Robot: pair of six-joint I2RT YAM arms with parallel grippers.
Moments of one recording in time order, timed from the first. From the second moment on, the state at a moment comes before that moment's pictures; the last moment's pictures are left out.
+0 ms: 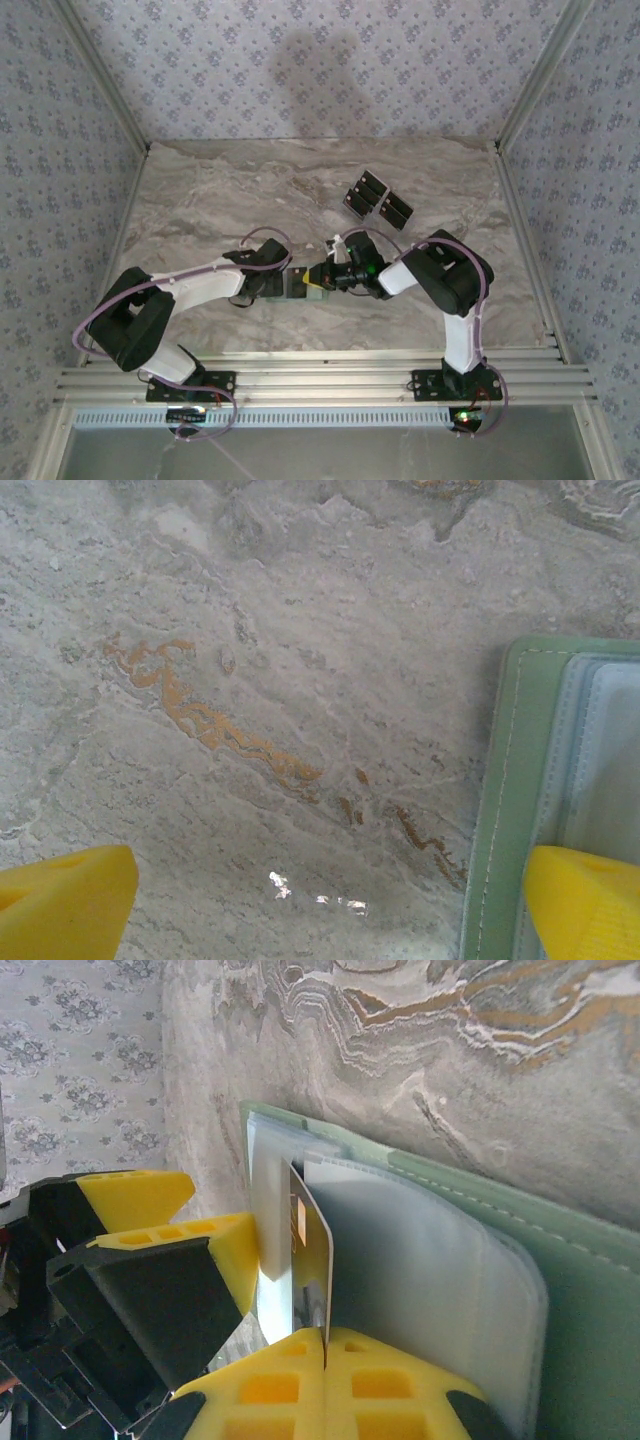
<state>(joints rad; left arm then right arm) -0.72 1.51 0.76 -0.60 -0.39 -0.75 0.67 1.96 0.71 0.67 -0.70 0.98</state>
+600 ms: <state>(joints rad) -0.72 1.50 0.76 -0.61 -0.39 -0.75 0.68 1.88 0.77 0.45 -0.69 0.91</state>
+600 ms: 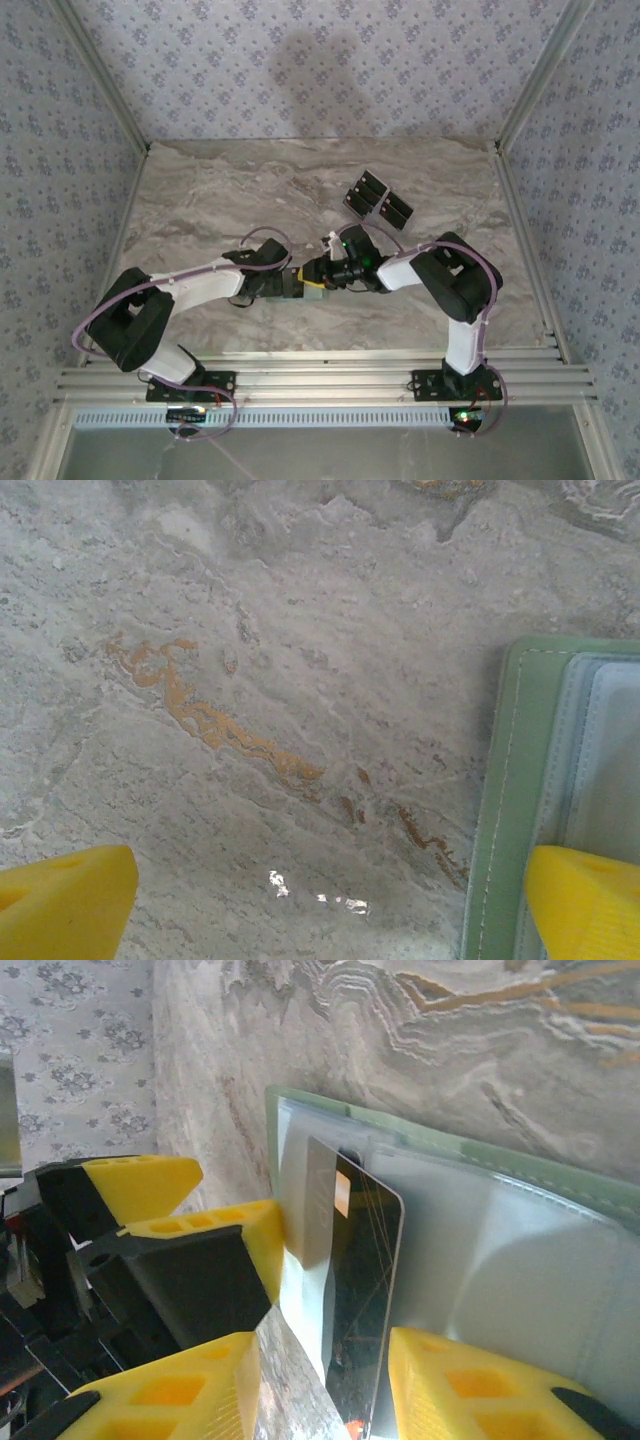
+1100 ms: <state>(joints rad) -0.72 1.44 0.75 -0.65 -0.39 -0.74 0.68 1.74 0.88 -0.08 -0.48 0.72</state>
